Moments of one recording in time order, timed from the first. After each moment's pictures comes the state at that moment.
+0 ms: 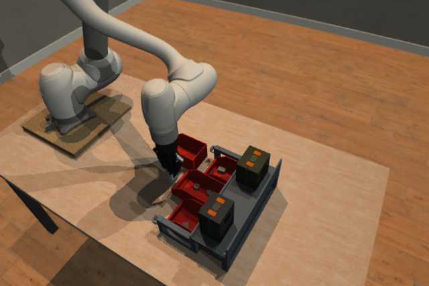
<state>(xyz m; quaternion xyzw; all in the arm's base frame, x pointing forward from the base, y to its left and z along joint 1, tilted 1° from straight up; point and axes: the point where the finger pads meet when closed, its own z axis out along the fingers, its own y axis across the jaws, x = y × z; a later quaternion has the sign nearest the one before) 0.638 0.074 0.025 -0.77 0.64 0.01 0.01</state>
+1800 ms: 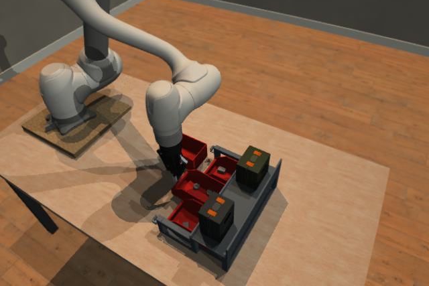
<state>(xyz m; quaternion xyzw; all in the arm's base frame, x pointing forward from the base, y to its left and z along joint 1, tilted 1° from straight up) 0.655 0.077 0.025 -0.77 0.64 0.01 0.01</state>
